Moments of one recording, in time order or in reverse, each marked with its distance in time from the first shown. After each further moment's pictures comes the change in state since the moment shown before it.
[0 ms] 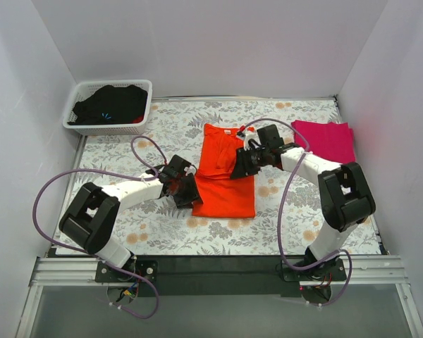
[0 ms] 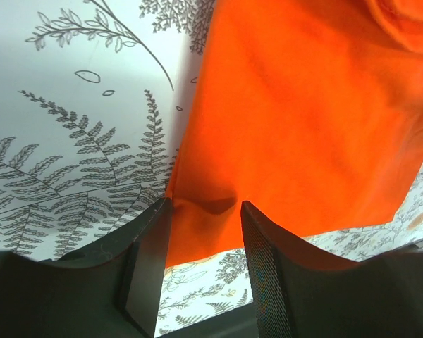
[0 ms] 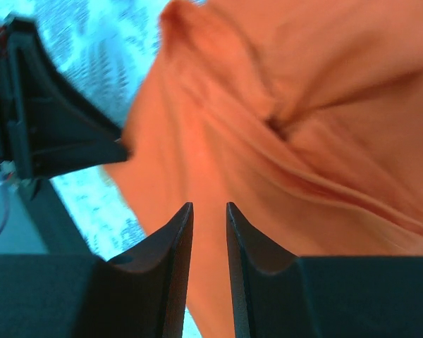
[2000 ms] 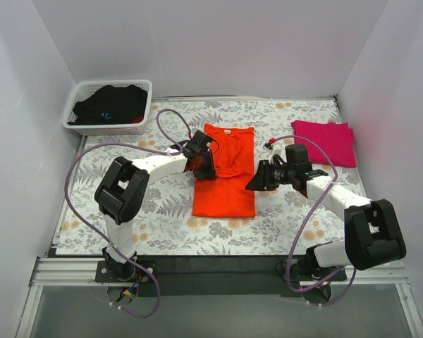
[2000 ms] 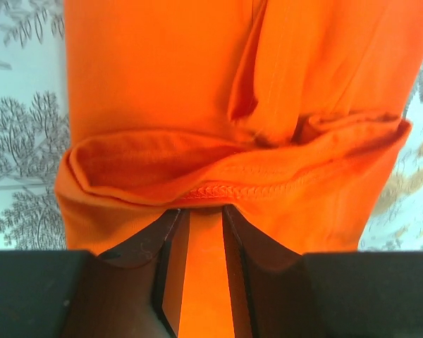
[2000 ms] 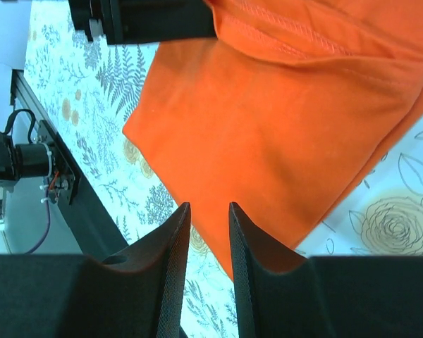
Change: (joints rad) left arm -0.032 0.352 0.449 -0.013 -0.089 0.175; right arm -0.131 -0.338 -0.400 0.198 -0.108 0.176
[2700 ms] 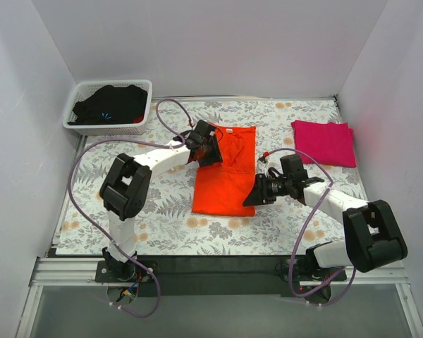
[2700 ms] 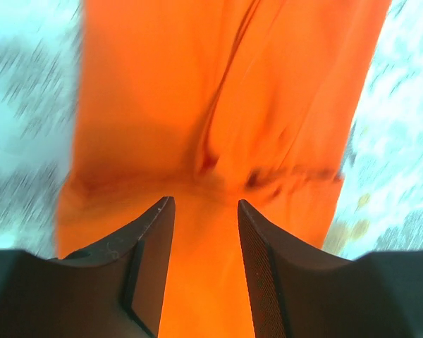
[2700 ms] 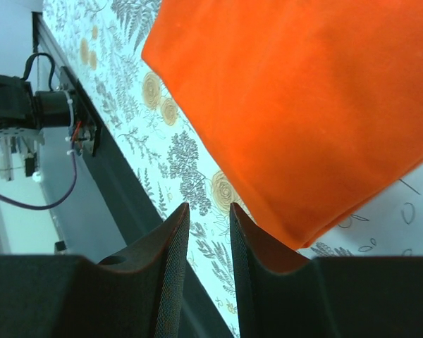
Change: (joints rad) left arm 0.009 0.084 0.182 0.022 -0.089 -0.046; right arm 0.051 -0.018 -0.096 -0.045 -0.088 0.011
